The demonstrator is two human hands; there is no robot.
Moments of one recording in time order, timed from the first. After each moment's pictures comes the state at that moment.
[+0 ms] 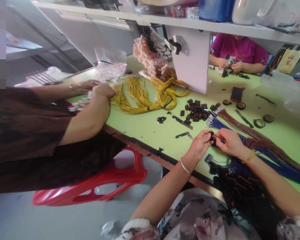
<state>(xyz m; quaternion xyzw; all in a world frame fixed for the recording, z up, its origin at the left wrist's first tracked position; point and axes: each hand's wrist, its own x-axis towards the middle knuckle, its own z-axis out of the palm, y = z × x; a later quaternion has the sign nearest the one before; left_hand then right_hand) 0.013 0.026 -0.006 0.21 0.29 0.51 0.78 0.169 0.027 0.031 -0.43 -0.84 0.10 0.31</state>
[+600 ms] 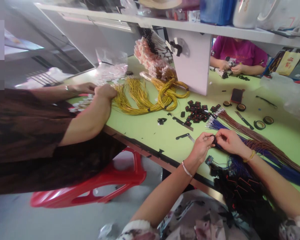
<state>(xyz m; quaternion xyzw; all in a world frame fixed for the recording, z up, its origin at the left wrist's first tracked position) 0.019 0.020 -0.002 0.25 0.36 0.52 0.74 0.174 0.039 0.039 -0.47 -0.80 0.24 0.28</state>
